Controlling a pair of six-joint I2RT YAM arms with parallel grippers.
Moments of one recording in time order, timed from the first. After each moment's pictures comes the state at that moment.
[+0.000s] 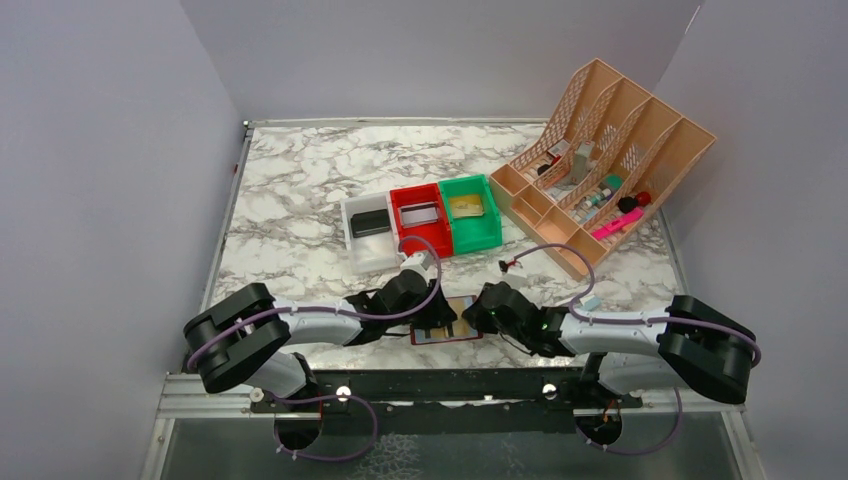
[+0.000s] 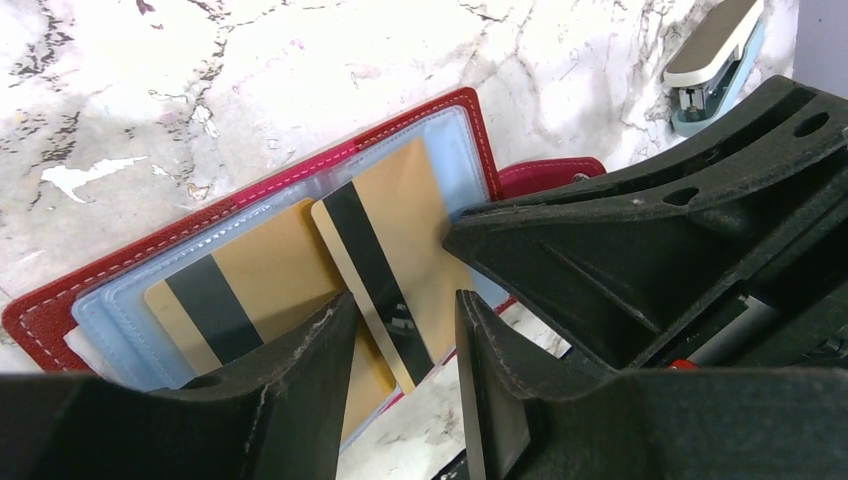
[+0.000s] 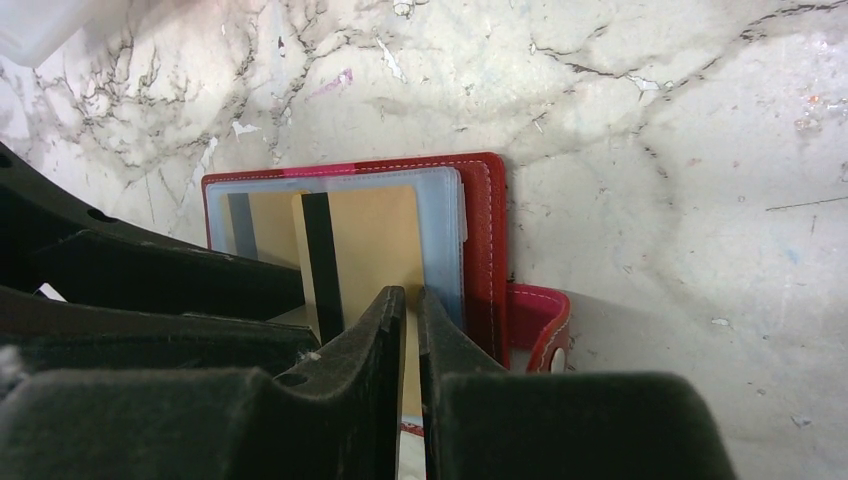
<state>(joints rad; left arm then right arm) -1.01 1.41 0.45 0.32 0.01 -0.94 1.05 1.26 0.35 0.16 0.34 1.06</state>
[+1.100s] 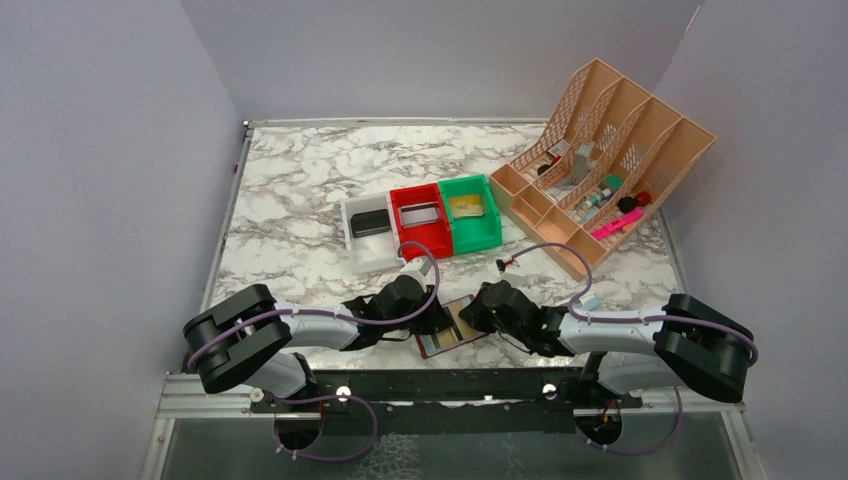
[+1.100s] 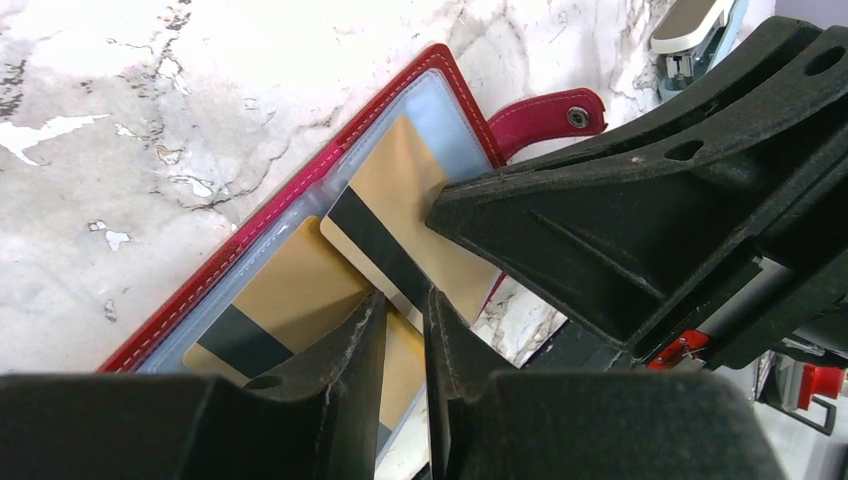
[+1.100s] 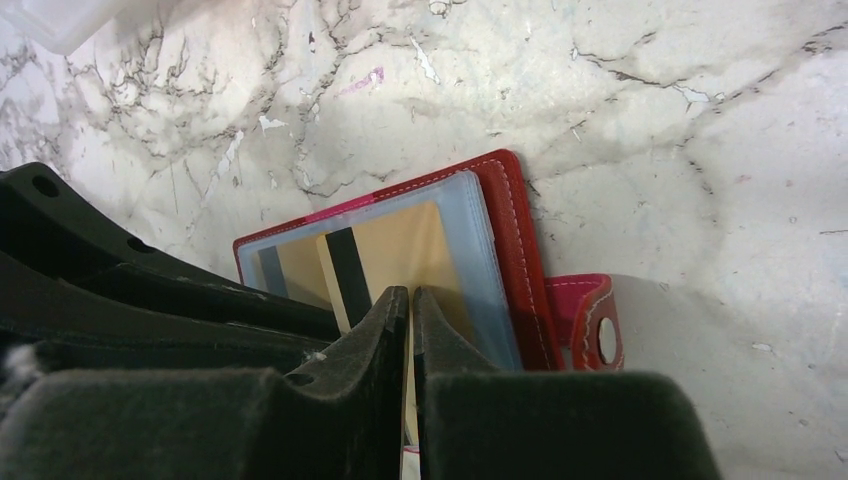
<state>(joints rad) -1.02 1.41 0.39 0.41 0.04 -0.96 1.04 1.28 0.33 0.26 0.28 1.04</state>
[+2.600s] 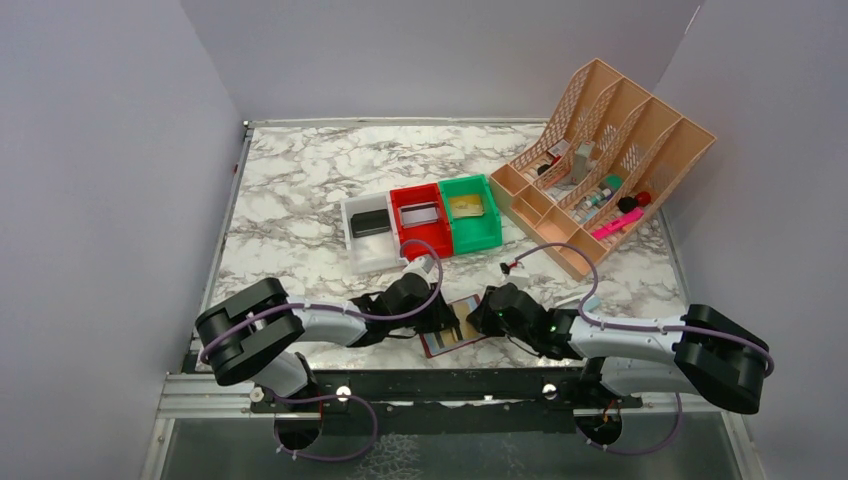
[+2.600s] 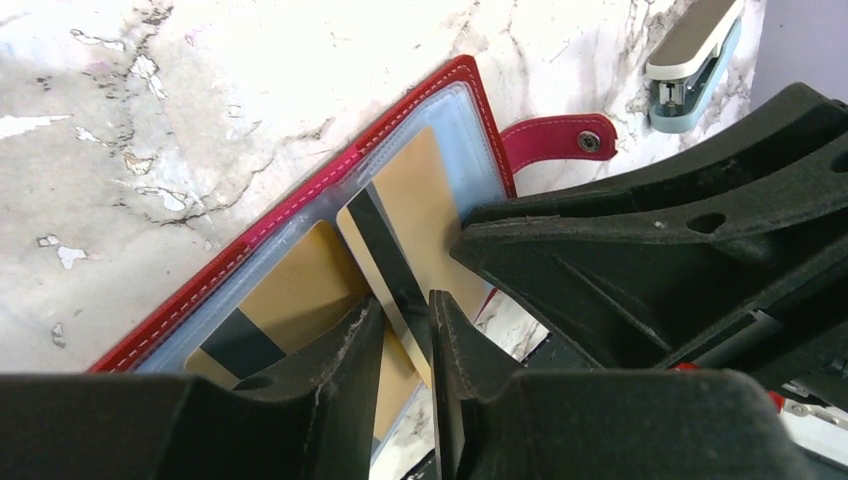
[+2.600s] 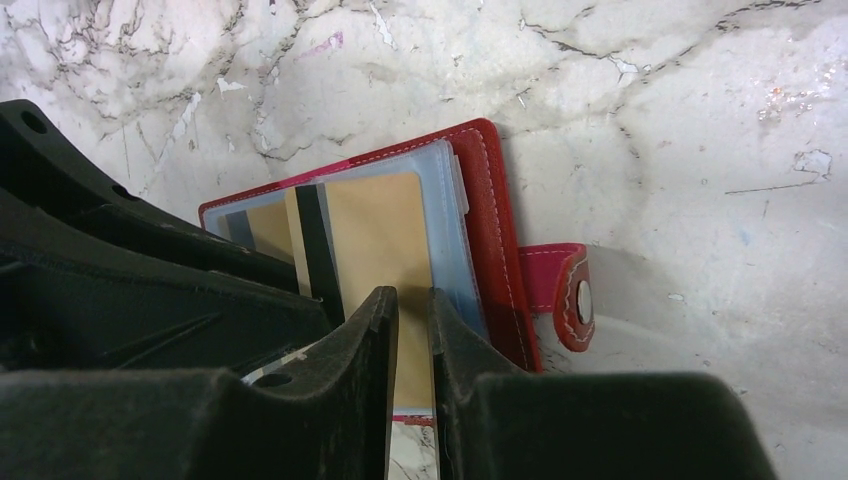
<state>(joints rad) -1.03 1.47 0.43 0.41 0.04 -1.04 1.04 1.18 0.32 0.12 0.27 0.97</state>
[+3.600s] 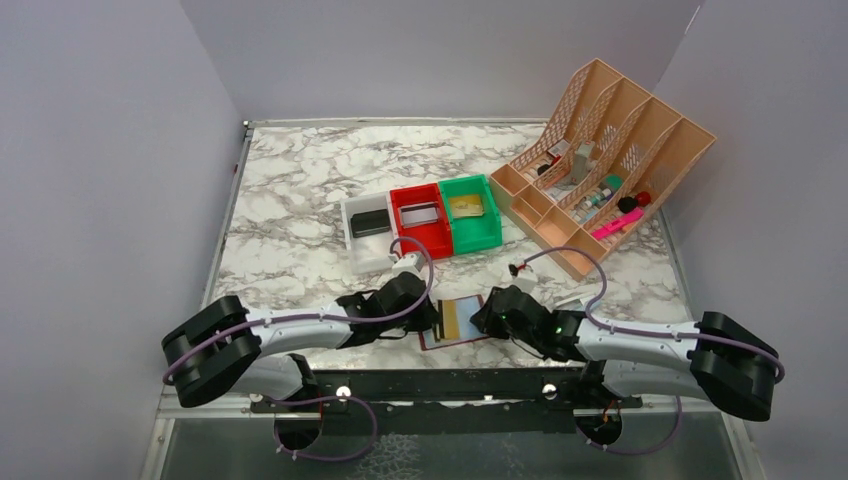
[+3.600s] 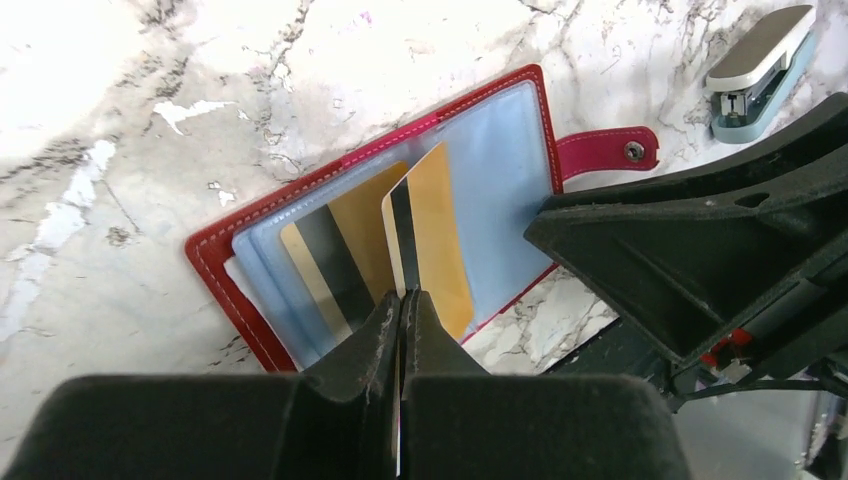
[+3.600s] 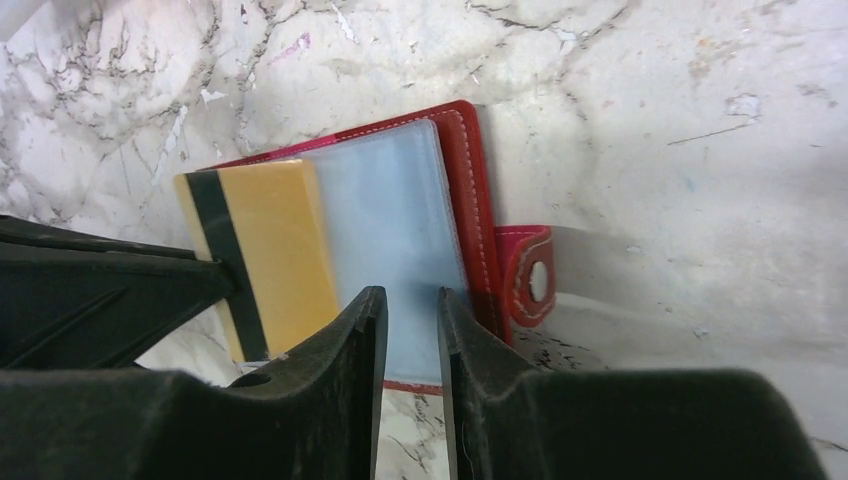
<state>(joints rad) -1.04 1.30 0.46 0.12 -0.10 -0.98 1.04 1.11 0.31 0.03 0.33 1.07</state>
